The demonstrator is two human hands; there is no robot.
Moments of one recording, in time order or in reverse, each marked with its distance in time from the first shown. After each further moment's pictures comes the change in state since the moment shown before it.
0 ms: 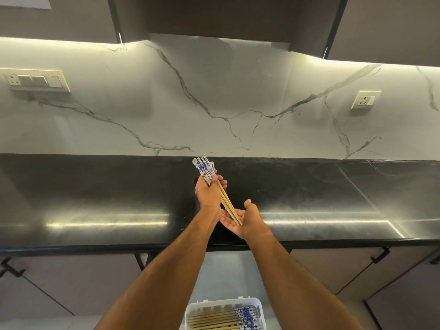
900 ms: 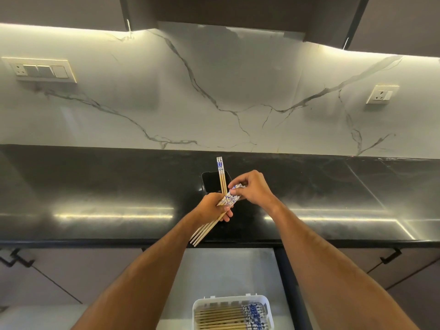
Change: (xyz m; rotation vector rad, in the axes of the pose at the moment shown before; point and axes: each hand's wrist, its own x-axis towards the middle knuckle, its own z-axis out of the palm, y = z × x) left_hand 0.016 0.000 -0.072 0.864 -0.769 -0.067; right_hand -0.010 -0.052 0.045 -1.401 -0.179 -0.925
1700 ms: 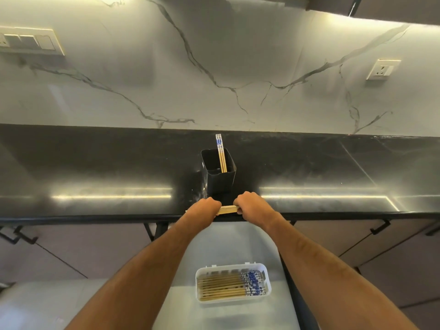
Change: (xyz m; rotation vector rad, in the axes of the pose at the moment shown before) left_hand -0.027 -0.055 0.034 0.995 -0.186 -0.036; right_hand -0.076 0.045 0.060 -0.890 -0.386 0.013
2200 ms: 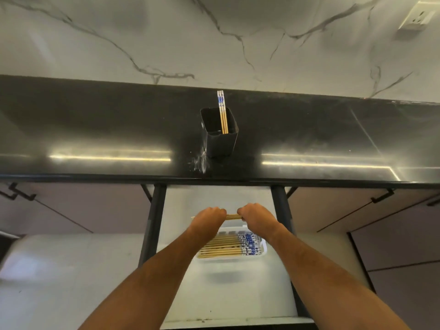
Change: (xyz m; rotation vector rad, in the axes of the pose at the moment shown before) left_hand -0.041 0.041 0.142 -0.072 0.084 0.012; right_hand -0.062 0.007 0.130 -0.001 -0.128 -0.031
